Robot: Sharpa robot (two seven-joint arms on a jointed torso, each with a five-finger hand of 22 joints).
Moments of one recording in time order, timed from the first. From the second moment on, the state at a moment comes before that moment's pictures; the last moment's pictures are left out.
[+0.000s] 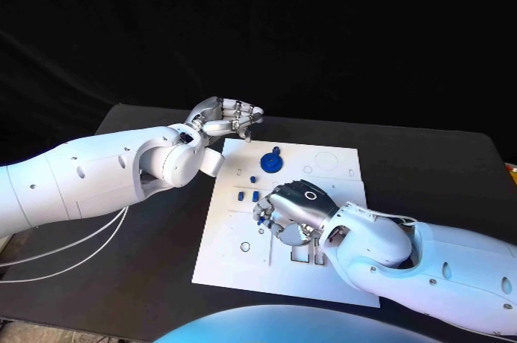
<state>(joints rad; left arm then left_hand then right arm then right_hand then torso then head) 1.19 -0.88 -0.02 1.52 -0.17 -0.30 0.29 1.49 -0.26 0.42 0.27 0.39 0.93 0.19 0.22 0.30 1.01 0.13 0.28 0.17 1.08 0.05 1.13 0.57 0.17 1.01 0.14 0.79 0.78 1.09 -0.67 -0.17 1.80 -1.79 -0.42 -0.19 1.36 -0.14 0.65 -0.09 0.12 1.09 0.13 0.19 0.44 1.26 0.08 0.11 0.14 1.47 -0.02 1.40 1.26 0.08 1.46 0.08 1.35 1.29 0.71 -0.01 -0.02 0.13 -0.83</state>
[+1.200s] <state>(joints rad) 1.19 -0.87 -0.02 1.51 -0.16 -0.30 0.29 1.49 -0.26 0.42 0.27 0.39 0.93 0.19 0.22 0.30 1.01 0.13 0.28 0.17 1.08 0.05 1.13 0.57 0.17 1.01 0.14 0.79 0.78 1.06 -0.66 -0.18 1.77 -1.79 -0.38 -0.19 1.35 -0.14 0.65 -0.09 0.12 1.09 0.13 0.20 0.45 1.27 0.08 0.11 0.15 1.47 -0.02 1.40 1.26 0.08 1.46 0.08 1.35 1.29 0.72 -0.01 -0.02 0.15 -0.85</state>
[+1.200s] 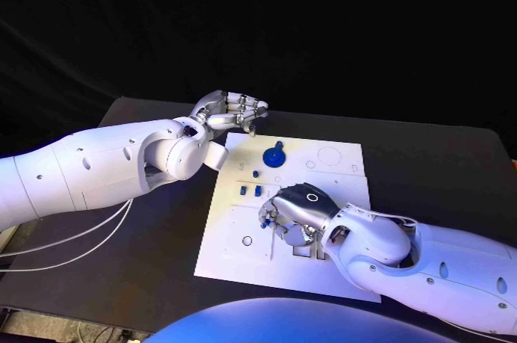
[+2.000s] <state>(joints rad) 1.19 -0.87 -0.02 1.51 -0.16 -0.29 0.29 1.49 -0.26 0.42 0.27 0.39 0.93 0.19 0.22 0.30 1.00 0.13 0.28 0.17 1.08 0.05 1.13 0.57 0.17 1.01 0.14 0.79 0.78 1.06 -0.64 -0.18 1.76 -1.81 -0.35 -0.21 1.34 -0.15 0.65 -0.09 0.12 1.09 0.13 0.20 0.44 1.27 0.08 0.10 0.15 1.47 -0.02 1.40 1.26 0.08 1.46 0.08 1.35 1.30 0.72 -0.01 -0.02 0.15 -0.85</state>
